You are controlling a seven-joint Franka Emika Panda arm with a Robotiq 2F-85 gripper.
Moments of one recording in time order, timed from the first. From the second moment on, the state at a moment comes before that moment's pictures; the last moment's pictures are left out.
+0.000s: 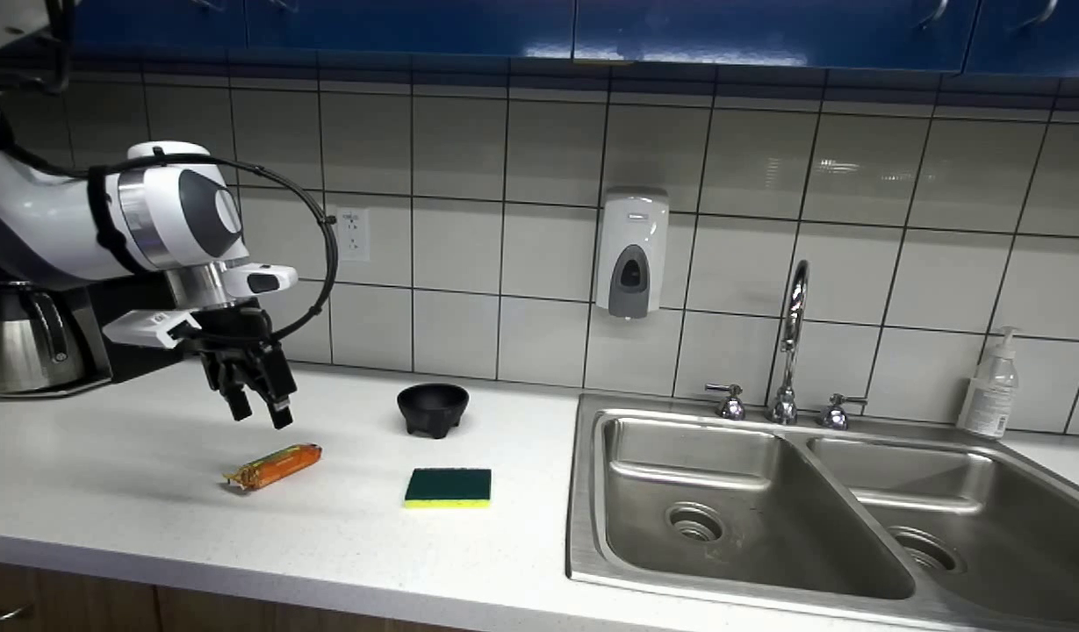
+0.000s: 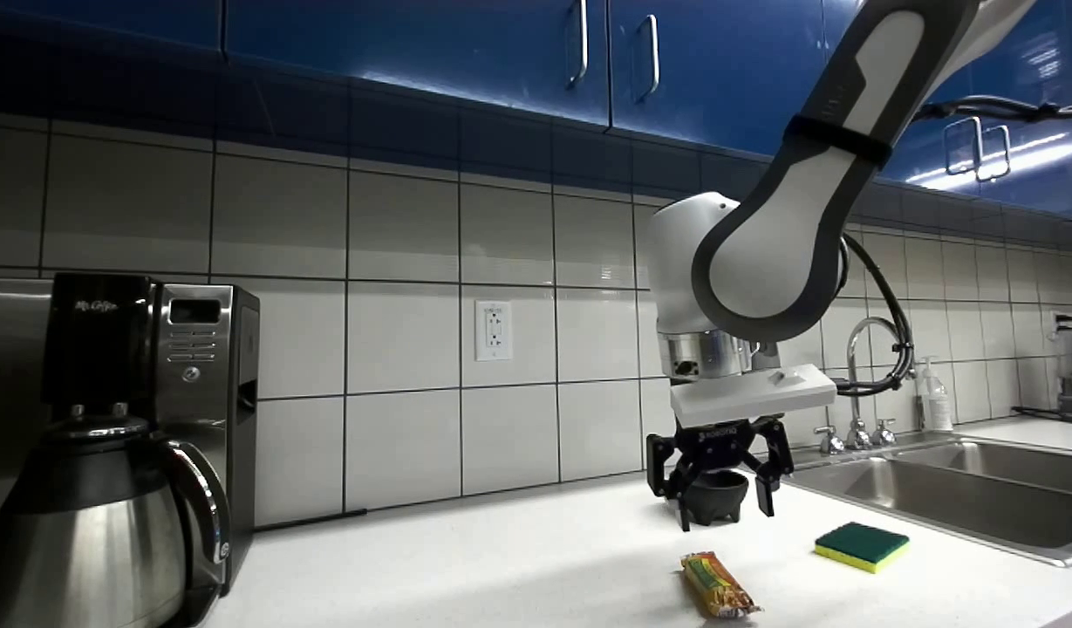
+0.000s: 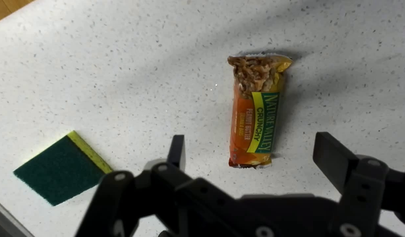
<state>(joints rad) 0.01 -0.06 0.23 -2.58 -0.36 2.56 0.82</state>
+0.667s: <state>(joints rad) 0.07 0.05 0.17 -2.54 -0.45 2.57 1.02</state>
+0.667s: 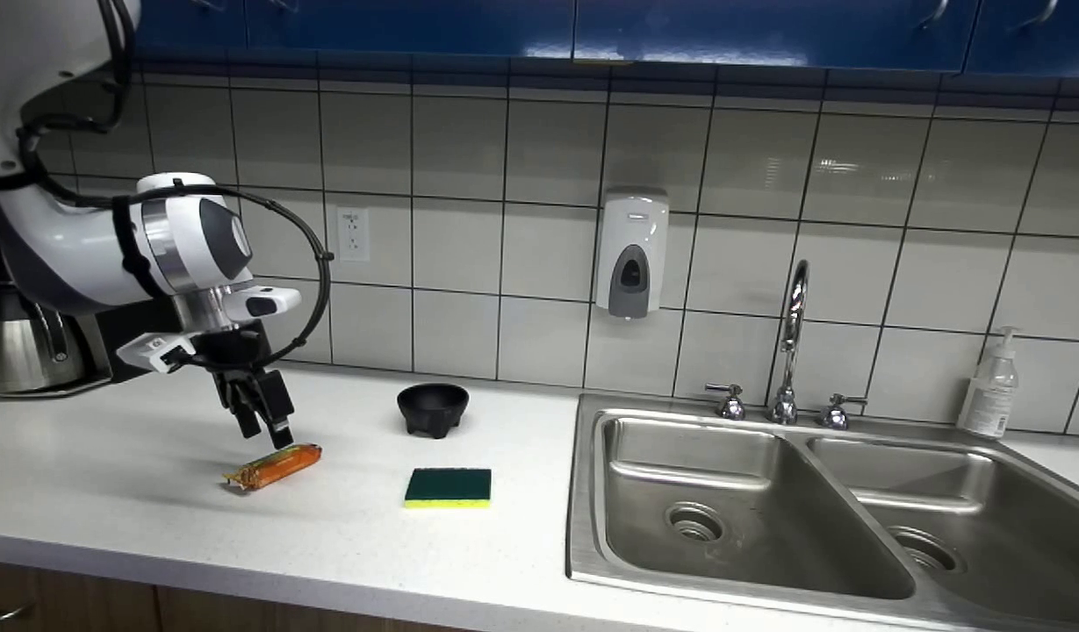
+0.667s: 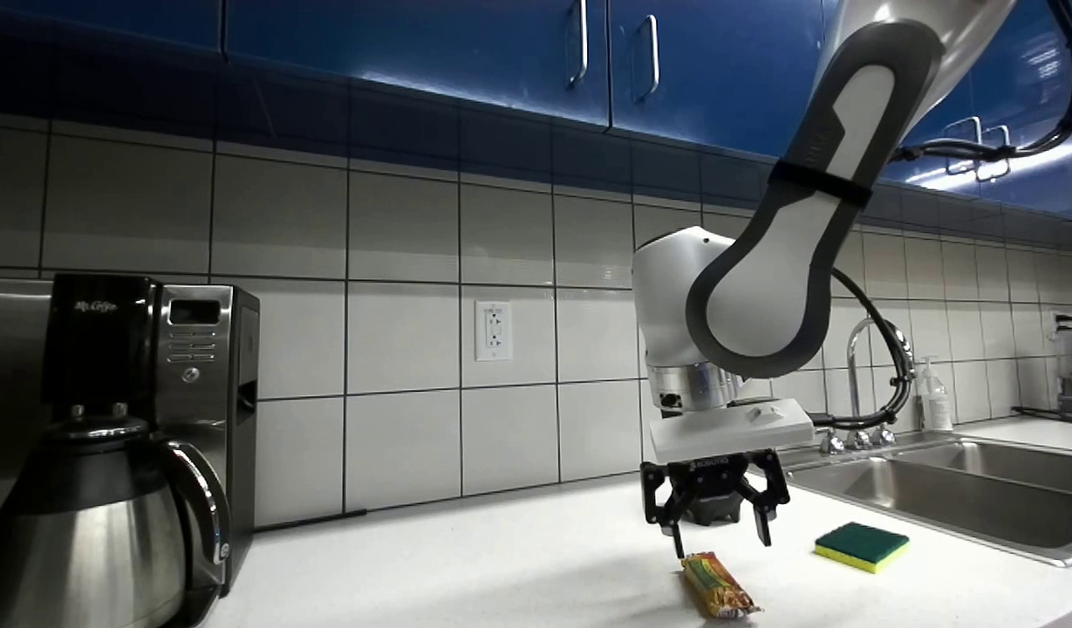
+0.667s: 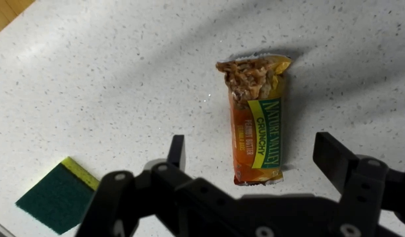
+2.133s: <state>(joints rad) 0.17 0.19 0.06 -2.47 -0.45 2.59 1.04</state>
